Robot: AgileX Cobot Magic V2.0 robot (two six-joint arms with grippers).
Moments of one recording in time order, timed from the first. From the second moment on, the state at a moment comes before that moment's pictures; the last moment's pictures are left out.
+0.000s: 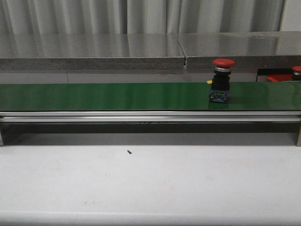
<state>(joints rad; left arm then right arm) -0.12 0.40 -0.33 -0.65 0.19 0.50 -0.28 1.27 -0.97 0.37 0.62 -0.51</state>
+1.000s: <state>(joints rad) -0.12 0.40 -0.33 -0.65 0.19 0.50 0.05 1.61 -1.13 0.41 0.49 -0.54</state>
